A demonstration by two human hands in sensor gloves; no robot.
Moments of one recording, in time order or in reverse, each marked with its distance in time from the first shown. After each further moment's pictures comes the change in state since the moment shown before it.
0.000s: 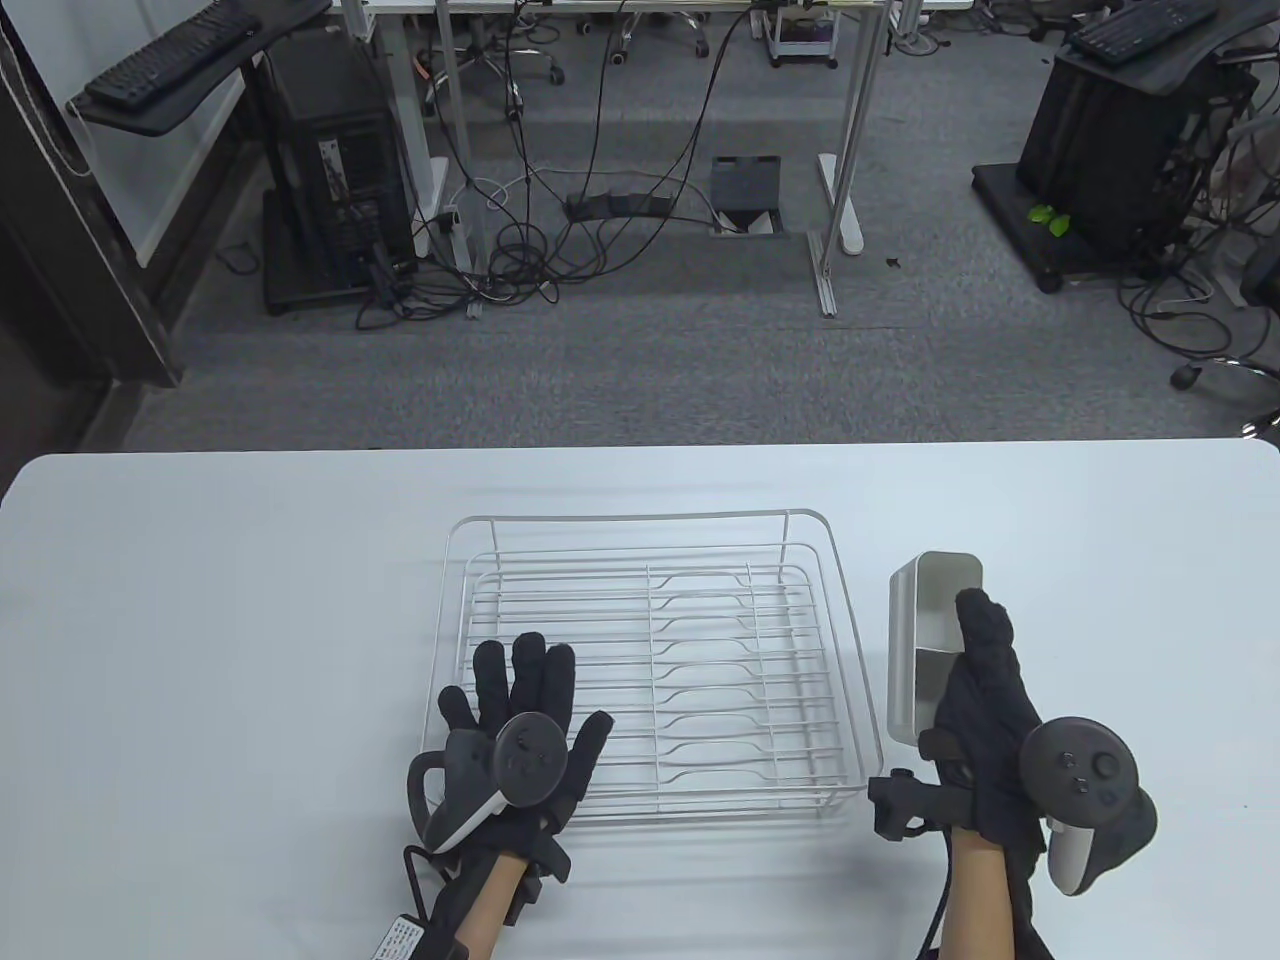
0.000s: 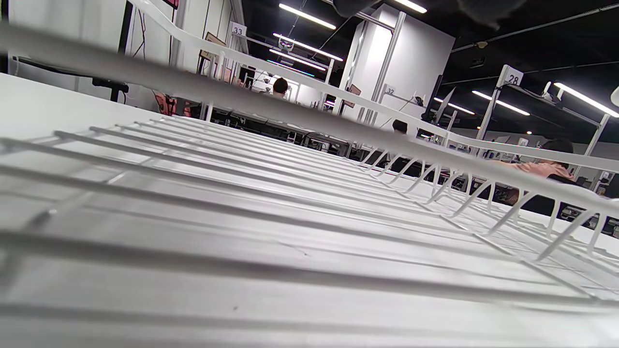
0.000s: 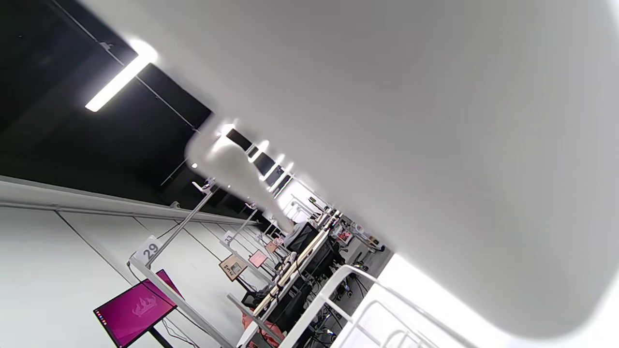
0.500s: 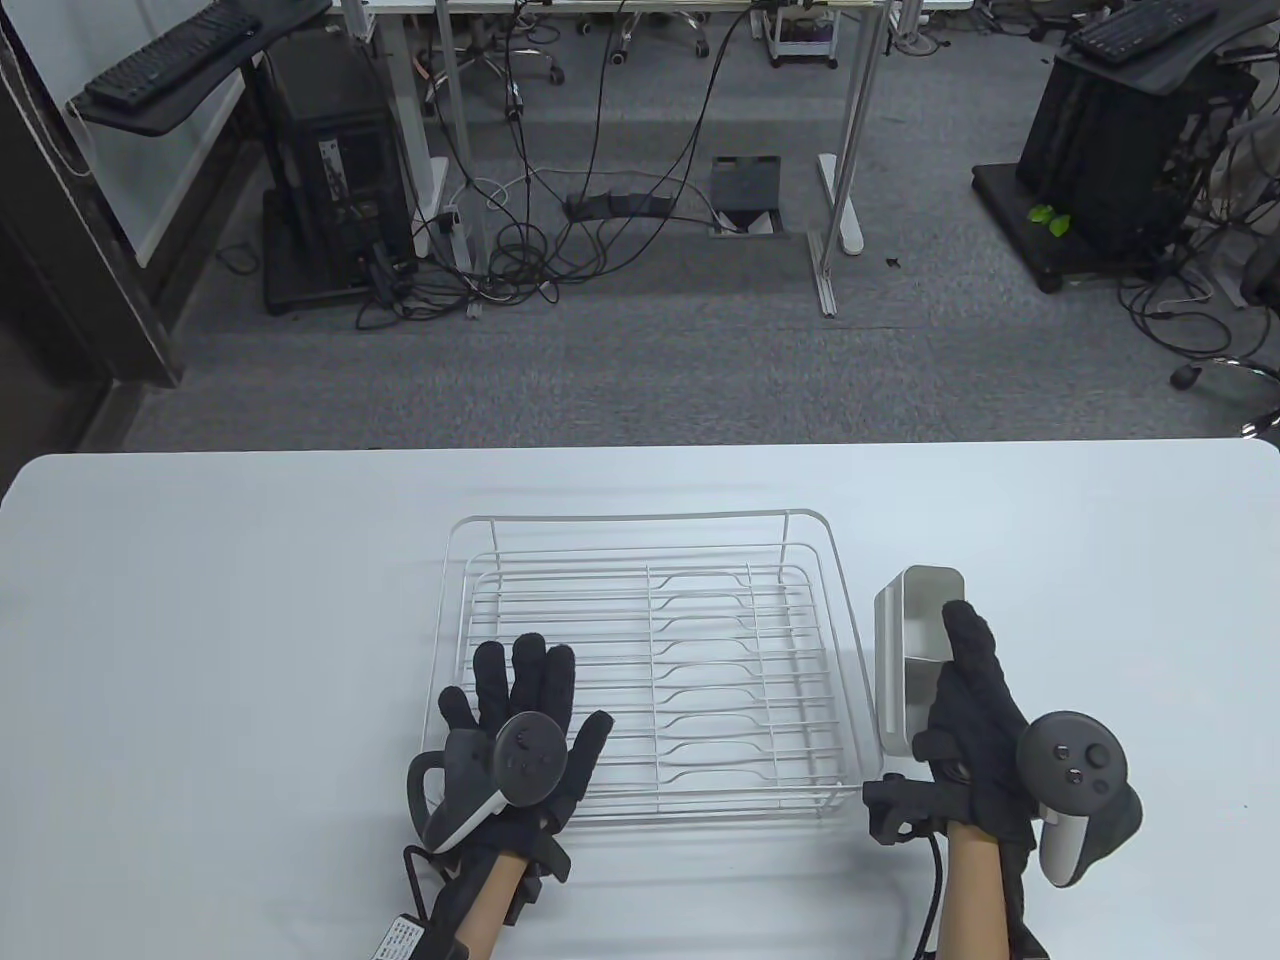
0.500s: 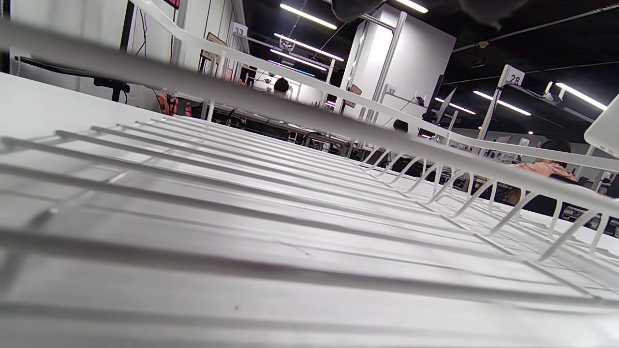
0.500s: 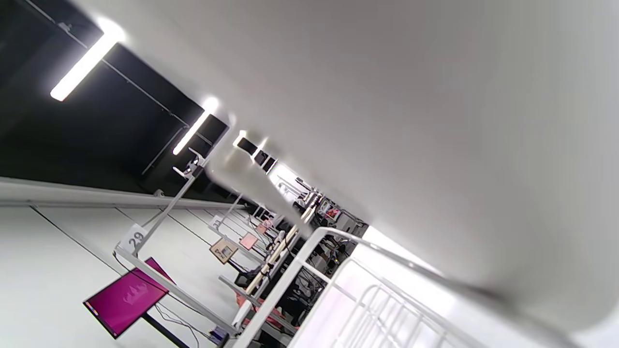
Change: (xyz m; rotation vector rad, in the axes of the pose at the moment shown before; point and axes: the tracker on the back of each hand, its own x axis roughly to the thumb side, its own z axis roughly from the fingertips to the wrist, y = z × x) left_hand 0.000 0.000 0.000 0.001 0.003 0.000; right_hand -0.023 0.021 -0.002 0.075 0.063 -0.016
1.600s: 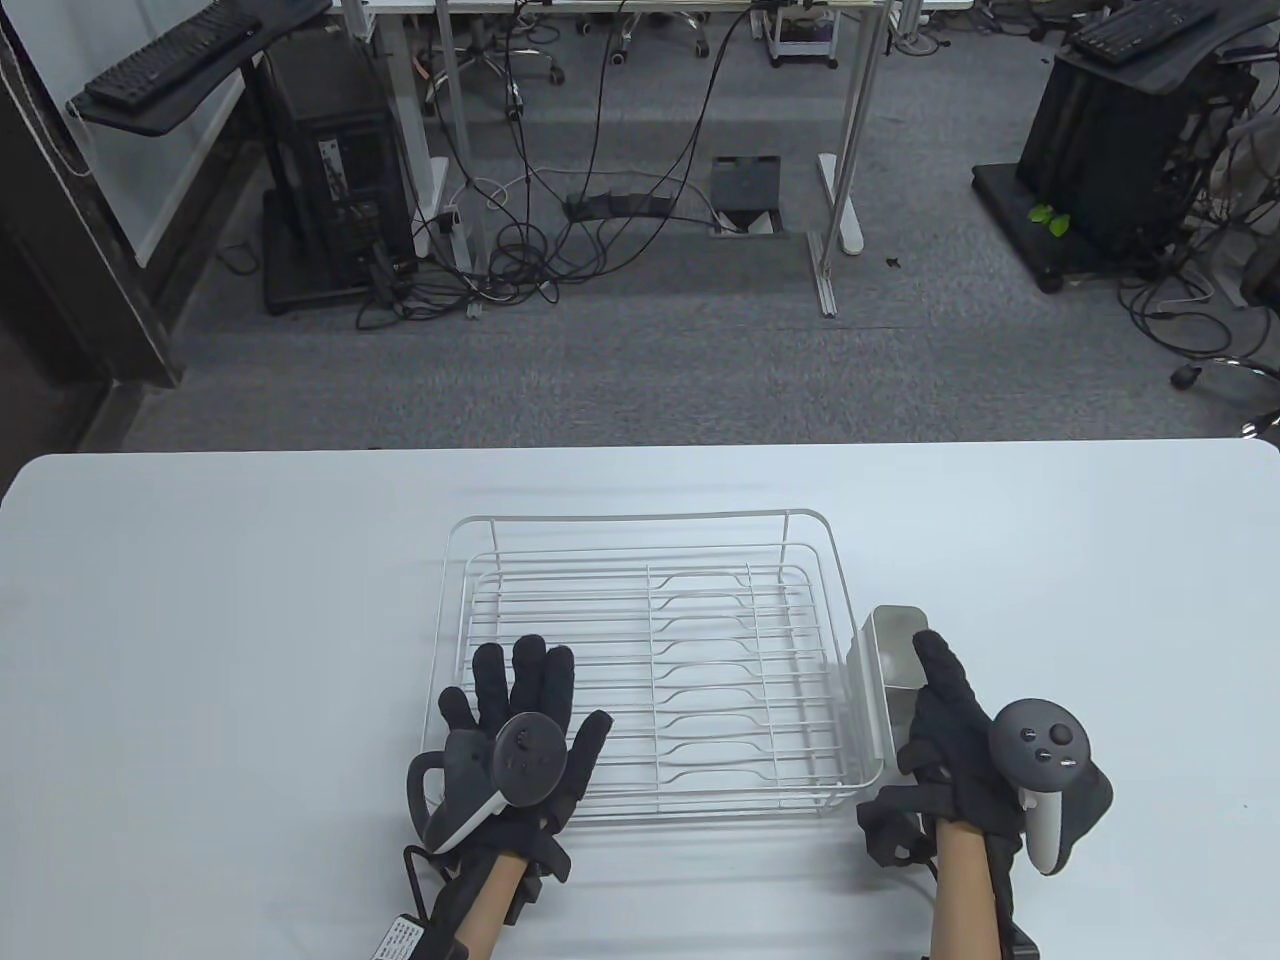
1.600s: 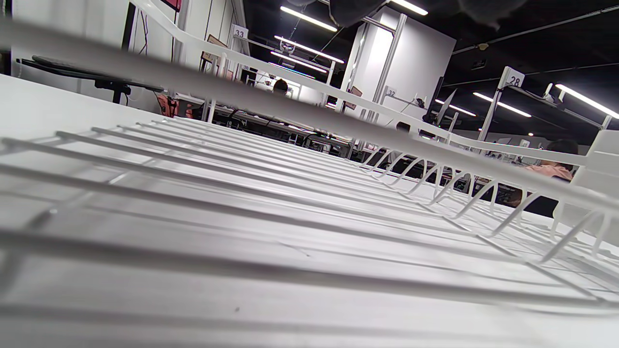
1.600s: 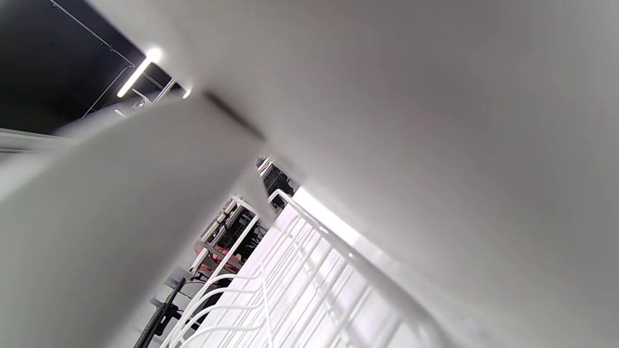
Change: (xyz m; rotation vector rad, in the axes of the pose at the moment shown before) left_hand 0.000 0.000 0.000 0.007 0.001 -0.001; right_hand -0.038 0.024 -0.007 0.155 0.125 0.058
